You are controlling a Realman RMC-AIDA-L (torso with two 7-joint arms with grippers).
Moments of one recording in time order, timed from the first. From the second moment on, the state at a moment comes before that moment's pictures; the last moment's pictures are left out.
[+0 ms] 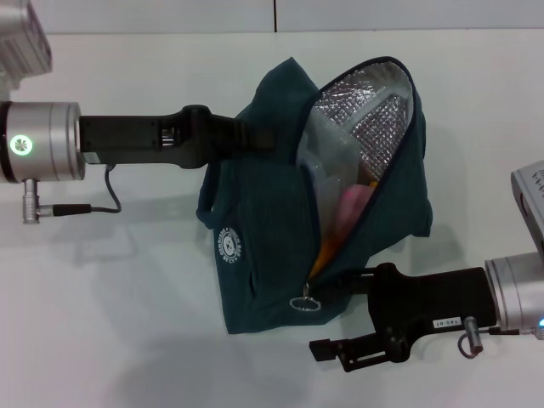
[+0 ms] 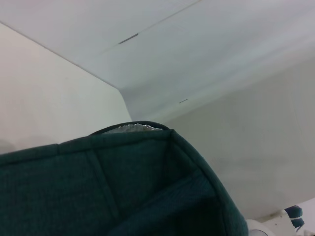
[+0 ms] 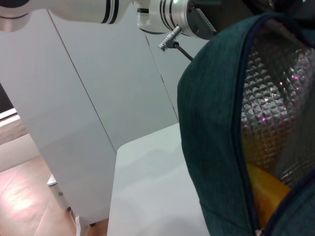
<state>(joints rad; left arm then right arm) -0.66 -2.03 0.69 0.59 1.92 1.75 -2.30 0.53 2.03 -1.54 -0.49 -1.43 -1.44 1.26</state>
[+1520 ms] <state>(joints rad) -0.66 -2.05 0.69 0.58 1.92 1.75 -2.30 0.54 2.03 -1.62 -0.50 -1.37 -1.36 1.26</state>
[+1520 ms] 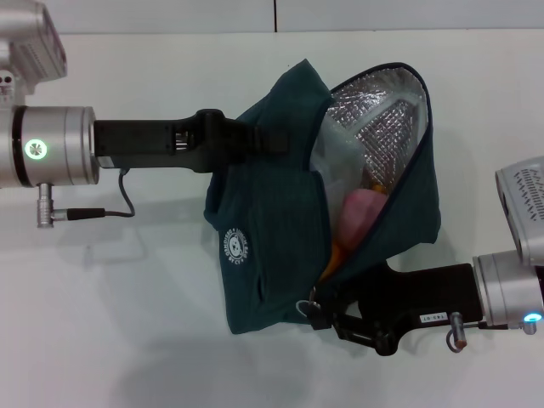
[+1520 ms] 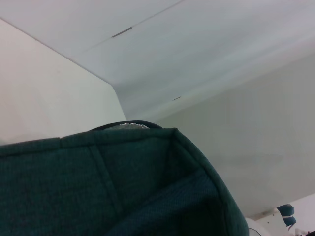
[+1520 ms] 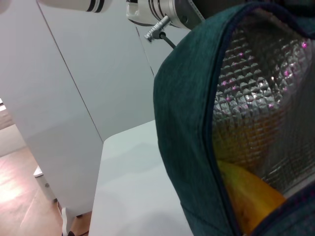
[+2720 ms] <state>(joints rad) -0.66 -2.04 0.69 0.58 1.92 1.68 -2.29 0.46 2.01 -1.49 -0.53 -1.35 -1.45 1.26</state>
